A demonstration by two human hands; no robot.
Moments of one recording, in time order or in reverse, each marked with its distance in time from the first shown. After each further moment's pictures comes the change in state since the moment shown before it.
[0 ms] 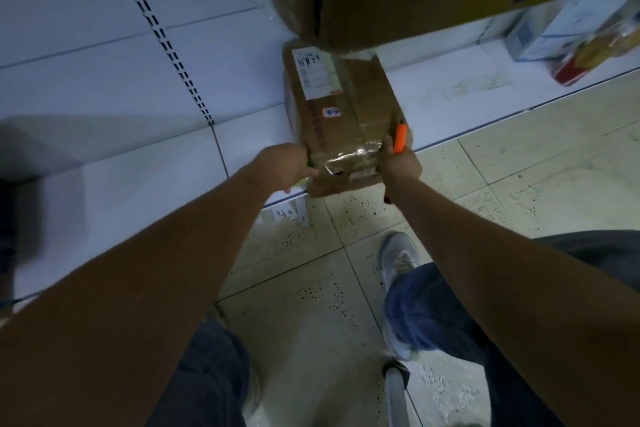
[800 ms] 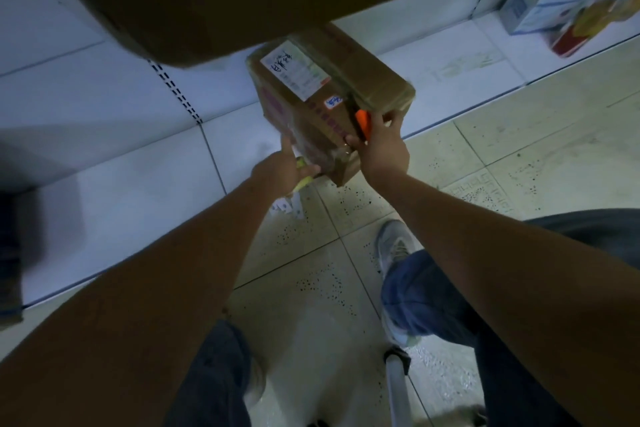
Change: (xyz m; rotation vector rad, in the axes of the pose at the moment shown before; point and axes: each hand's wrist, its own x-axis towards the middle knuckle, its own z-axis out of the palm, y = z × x) left_hand 0.016 0.024 0.039 -0.268 0.067 -0.139; right_hand -0.006 0.000 -0.005 -0.414 0.025 -0.493
